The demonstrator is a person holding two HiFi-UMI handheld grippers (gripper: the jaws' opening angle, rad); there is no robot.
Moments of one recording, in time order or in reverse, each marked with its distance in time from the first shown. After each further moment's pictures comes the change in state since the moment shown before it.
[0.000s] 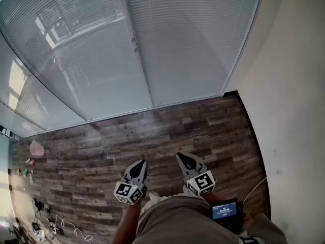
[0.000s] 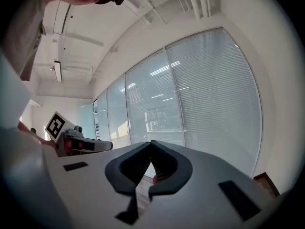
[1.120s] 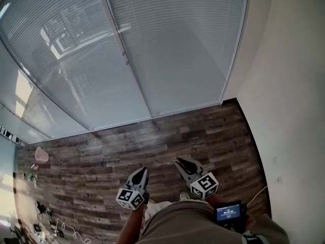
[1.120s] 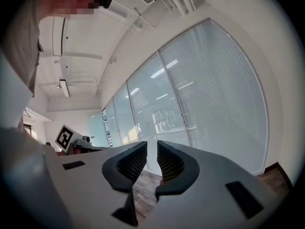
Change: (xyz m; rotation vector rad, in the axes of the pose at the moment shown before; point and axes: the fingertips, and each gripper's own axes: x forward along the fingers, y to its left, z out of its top) left arm 0.055 -0.102 -0.024 -0.032 -0.011 0.031; right arm -0.089 -0.083 0.007 0.102 -0.013 0.128
